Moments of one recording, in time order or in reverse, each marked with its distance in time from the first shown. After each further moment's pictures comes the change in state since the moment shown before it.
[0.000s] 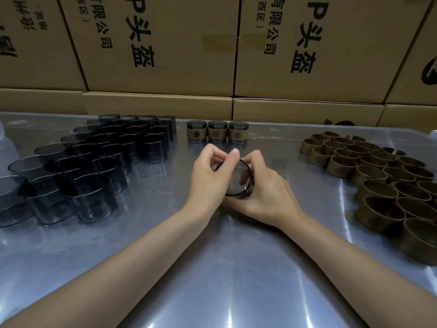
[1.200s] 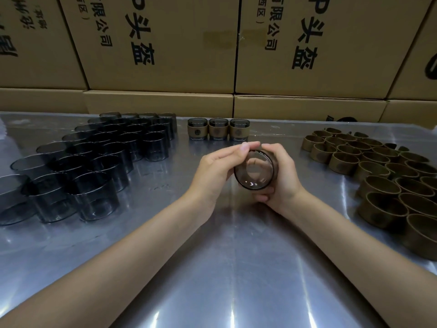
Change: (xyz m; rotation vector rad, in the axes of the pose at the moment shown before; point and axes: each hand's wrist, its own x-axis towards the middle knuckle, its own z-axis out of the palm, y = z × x) left_hand -0.002 0.016 -0.006 -0.379 -0.360 -0.156; right_hand 0.020 0.001 -0.009 1.186 -0.090 0.665
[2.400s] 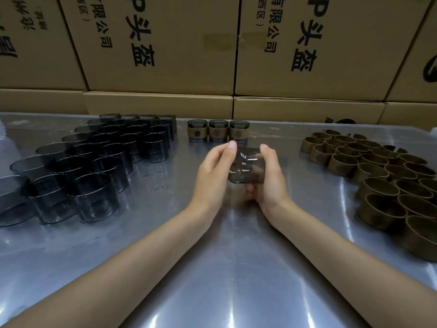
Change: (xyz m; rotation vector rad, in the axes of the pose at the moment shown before) left_hand 0.002 -0.017 -0.001 0.137 0.228 0.054; right_hand 0.000 0.015 0.021 -0.005 0.219 -0.157
